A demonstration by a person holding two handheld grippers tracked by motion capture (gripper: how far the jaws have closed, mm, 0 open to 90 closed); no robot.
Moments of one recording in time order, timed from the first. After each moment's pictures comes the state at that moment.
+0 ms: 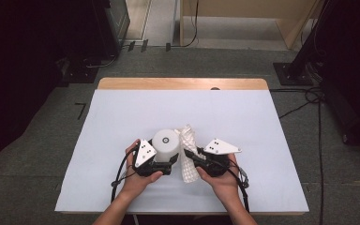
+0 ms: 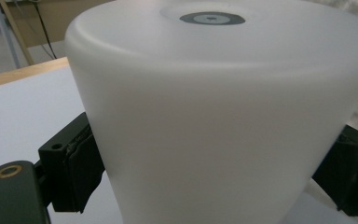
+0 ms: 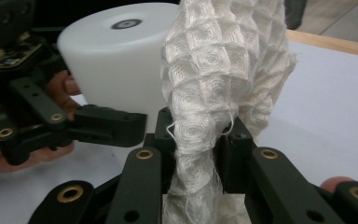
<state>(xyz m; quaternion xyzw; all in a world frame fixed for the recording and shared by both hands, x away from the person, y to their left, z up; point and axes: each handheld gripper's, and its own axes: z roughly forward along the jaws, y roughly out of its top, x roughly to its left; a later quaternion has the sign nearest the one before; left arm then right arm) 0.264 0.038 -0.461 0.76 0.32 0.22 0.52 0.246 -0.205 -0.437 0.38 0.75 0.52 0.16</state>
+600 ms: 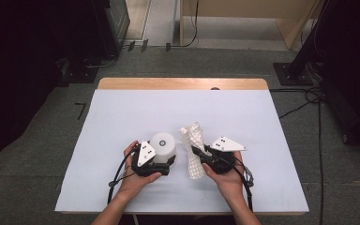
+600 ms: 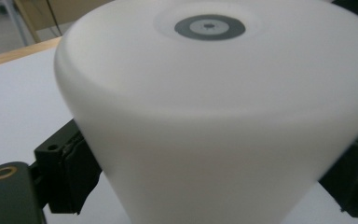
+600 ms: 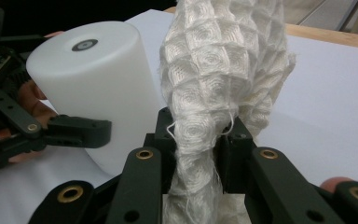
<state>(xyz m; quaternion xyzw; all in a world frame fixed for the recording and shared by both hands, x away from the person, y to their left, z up) 0.266 0.045 -0.475 0.78 0.33 0.23 0.48 0.253 -0.219 -0.444 0.41 0.74 0.51 0.17</state>
